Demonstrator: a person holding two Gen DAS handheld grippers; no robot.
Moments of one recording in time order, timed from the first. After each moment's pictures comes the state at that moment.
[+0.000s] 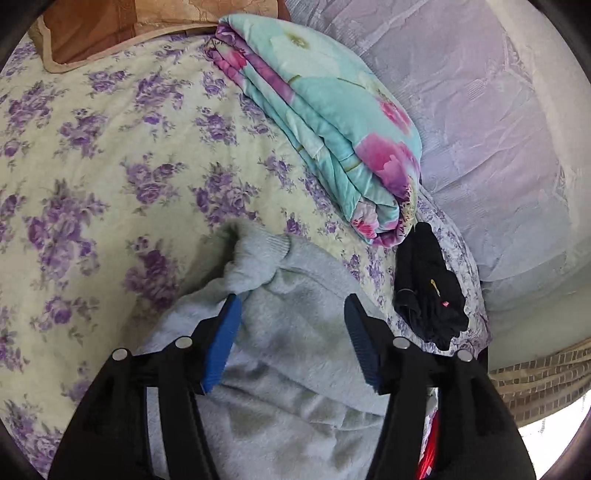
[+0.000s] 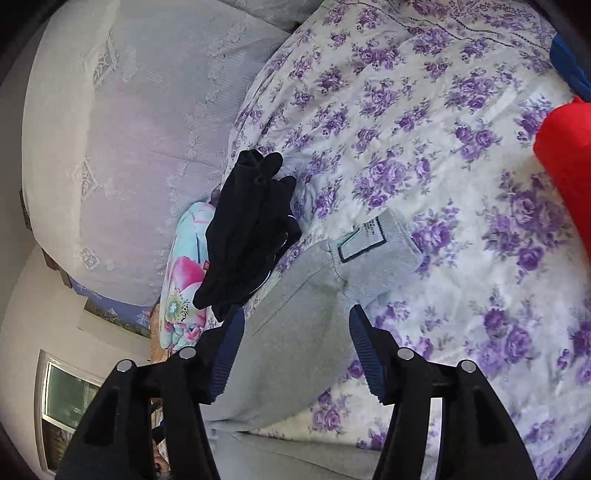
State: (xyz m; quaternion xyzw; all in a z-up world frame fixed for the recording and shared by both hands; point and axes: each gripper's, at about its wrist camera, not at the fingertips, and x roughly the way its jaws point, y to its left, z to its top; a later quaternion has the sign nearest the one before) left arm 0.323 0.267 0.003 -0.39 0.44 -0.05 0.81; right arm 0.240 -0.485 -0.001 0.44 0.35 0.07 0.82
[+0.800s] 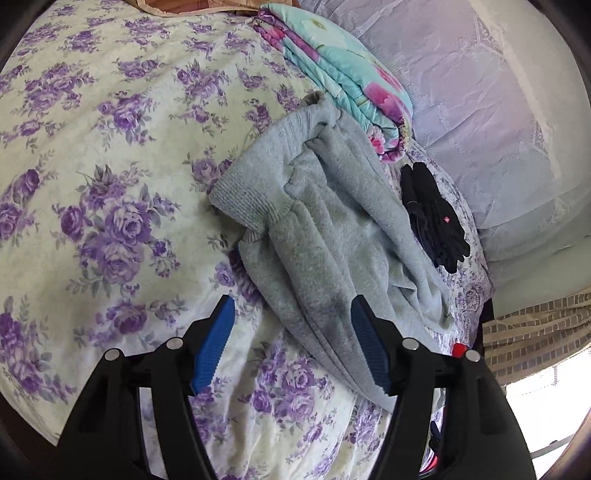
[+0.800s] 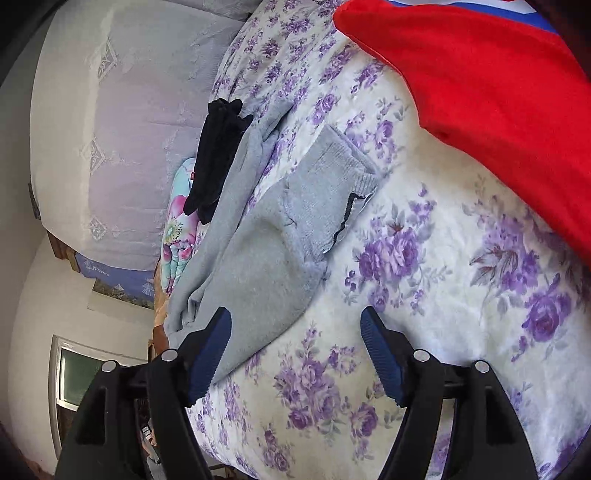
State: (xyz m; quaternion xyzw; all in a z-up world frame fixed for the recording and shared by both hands) left arm 0.144 0.256 -0.036 -0.37 0.46 -0.06 0.80; right arm 0.017 -0.465 -0.074 0.48 0.38 0.08 0.78
